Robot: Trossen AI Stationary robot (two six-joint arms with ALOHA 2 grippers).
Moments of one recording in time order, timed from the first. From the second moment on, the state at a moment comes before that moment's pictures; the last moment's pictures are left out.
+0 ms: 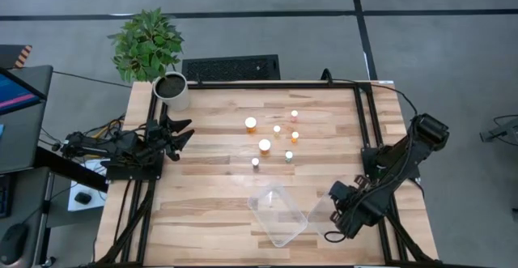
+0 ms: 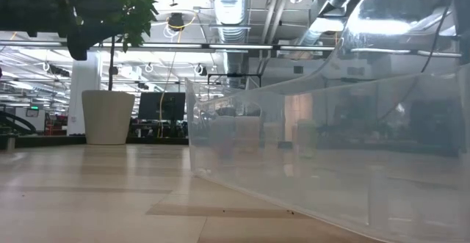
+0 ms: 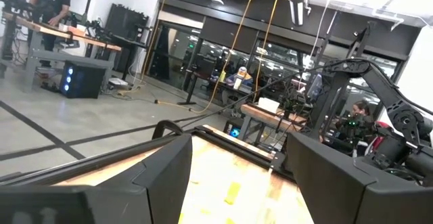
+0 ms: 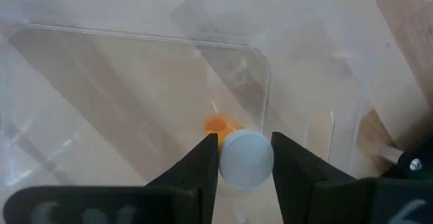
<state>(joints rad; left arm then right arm) -0.17 0.01 0.07 0.17 -0.59 -0.23 0.86 1.56 0.99 -1.12 0.20 1.52</state>
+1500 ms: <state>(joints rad) -0.17 0.01 0.07 0.17 -0.59 -0.23 0.86 1.56 0.99 -1.11 0.24 1.46</state>
